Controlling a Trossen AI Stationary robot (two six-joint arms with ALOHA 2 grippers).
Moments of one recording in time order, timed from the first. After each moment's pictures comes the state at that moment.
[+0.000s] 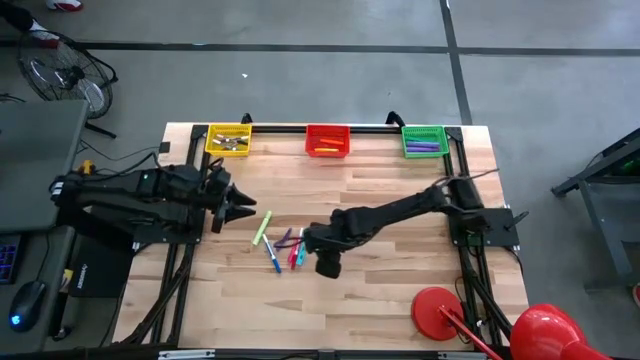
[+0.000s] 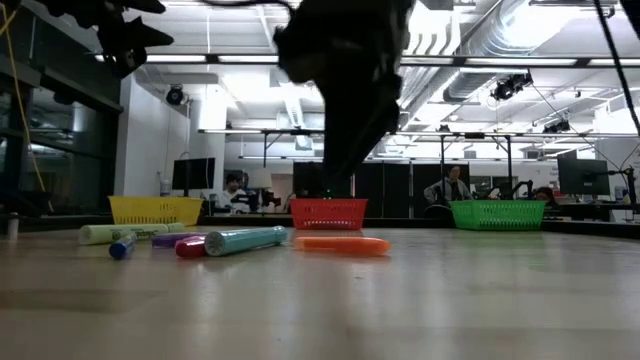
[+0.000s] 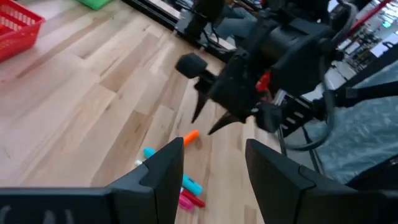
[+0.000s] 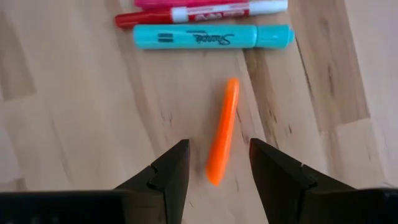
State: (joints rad) left arm -0.06 0.53 0.62 -0.40 0.01 -0.55; right arm 0.20 2.07 1.67 -0.86 0.06 0.51
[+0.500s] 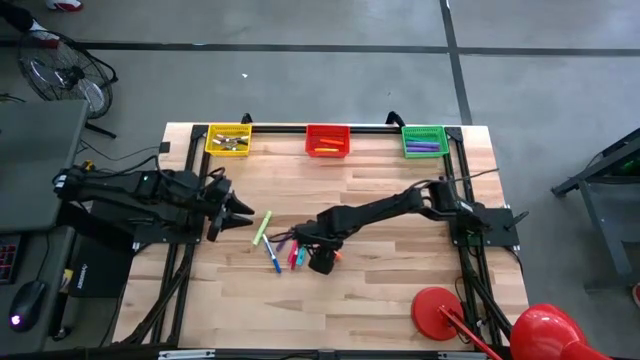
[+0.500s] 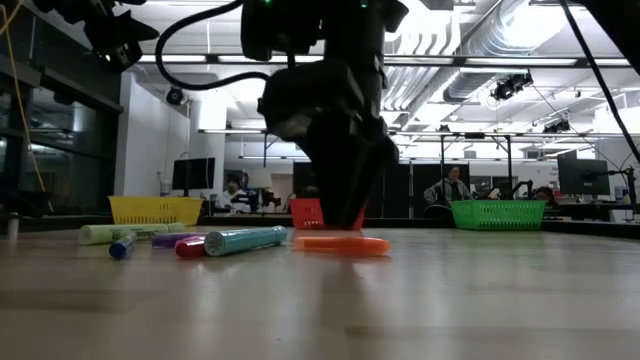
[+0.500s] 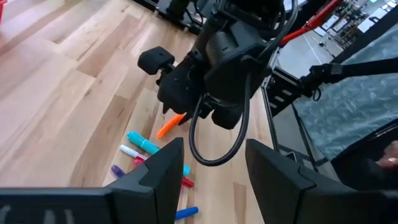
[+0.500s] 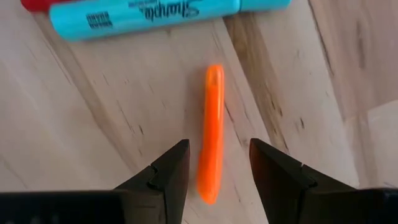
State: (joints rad) left arm -0.15 0.53 0.62 -0.43 0.01 -0.54; right arm 0.16 2.24 1.79 -0.98 -0.03 0.60
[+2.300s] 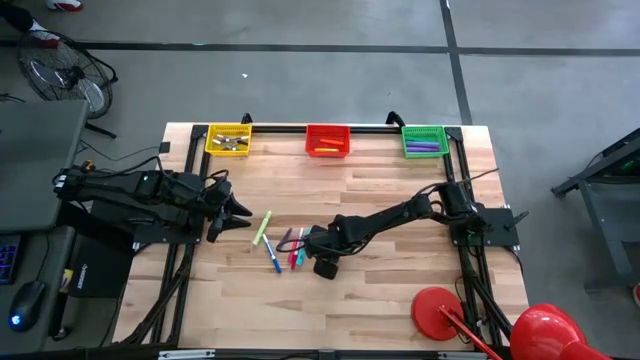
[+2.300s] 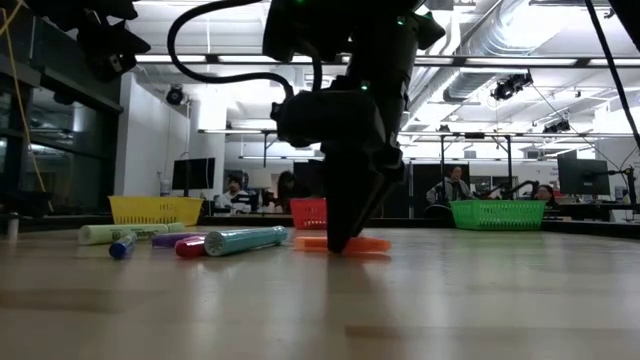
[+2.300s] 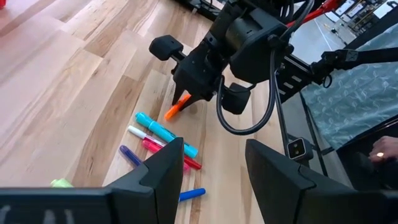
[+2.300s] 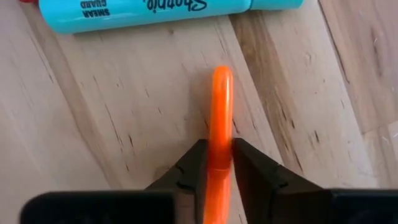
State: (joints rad) left arm -0.15 0.53 0.62 -0.51 0.01 -0.55; right arm 0.23 2.22 1.55 -0.68 0.04 0.62
